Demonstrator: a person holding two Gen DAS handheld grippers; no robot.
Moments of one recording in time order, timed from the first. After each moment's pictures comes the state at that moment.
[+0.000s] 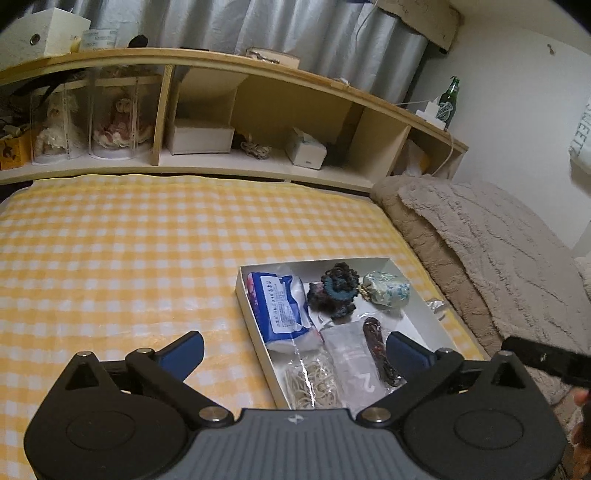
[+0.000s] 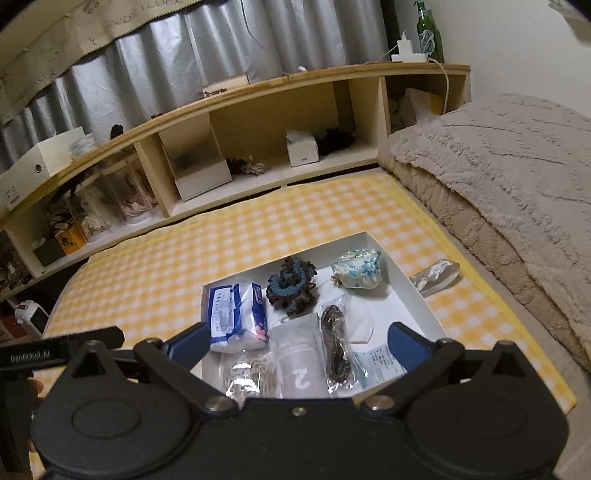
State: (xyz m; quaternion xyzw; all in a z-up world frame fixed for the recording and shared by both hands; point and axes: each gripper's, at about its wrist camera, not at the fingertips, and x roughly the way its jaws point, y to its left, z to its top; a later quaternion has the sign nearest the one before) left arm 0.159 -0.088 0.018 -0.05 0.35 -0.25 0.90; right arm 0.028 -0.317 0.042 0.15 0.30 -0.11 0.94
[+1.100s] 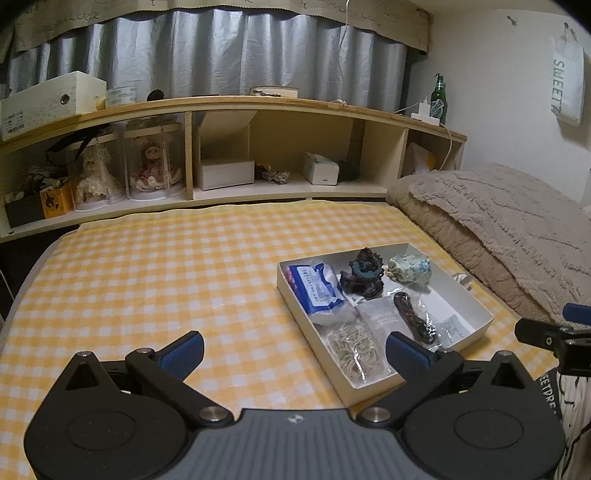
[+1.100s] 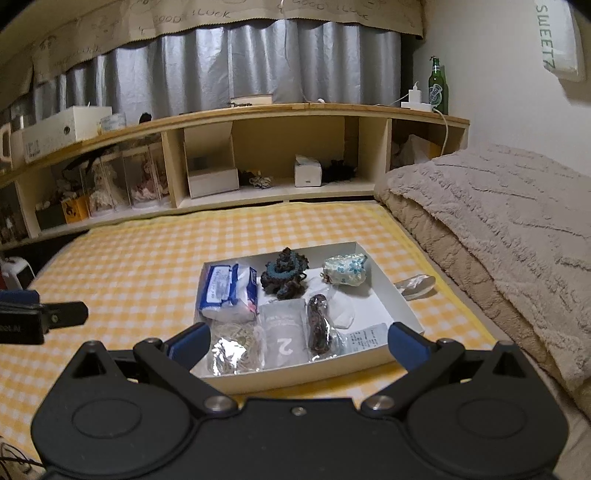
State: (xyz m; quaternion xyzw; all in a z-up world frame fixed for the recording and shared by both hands) left arm 0.061 -0.057 0.006 0.03 0.27 -0.21 0.94; right arm -0.048 -0.260 0.011 0.04 0.25 -0.13 0.96
